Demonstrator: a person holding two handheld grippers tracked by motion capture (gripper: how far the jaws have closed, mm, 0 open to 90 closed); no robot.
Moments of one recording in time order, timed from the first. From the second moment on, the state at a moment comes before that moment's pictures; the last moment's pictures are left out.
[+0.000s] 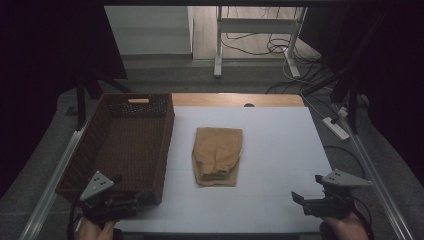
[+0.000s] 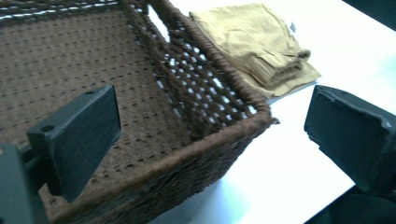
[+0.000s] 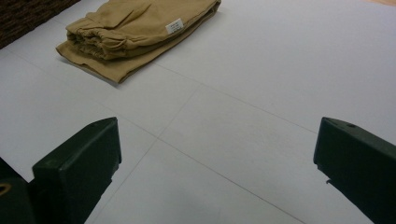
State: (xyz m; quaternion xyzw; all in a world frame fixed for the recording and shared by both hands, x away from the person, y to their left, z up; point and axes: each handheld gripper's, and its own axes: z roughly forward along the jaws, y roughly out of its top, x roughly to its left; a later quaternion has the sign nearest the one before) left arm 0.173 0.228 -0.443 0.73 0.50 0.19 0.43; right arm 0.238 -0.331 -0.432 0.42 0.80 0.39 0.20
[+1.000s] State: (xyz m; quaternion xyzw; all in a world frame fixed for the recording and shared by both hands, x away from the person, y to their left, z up) left arm 0.231 0.161 -0.441 0.79 0.43 0.10 0.43; right arm 0.238 -0.330 -0.433 0.42 0.80 0.38 0.20
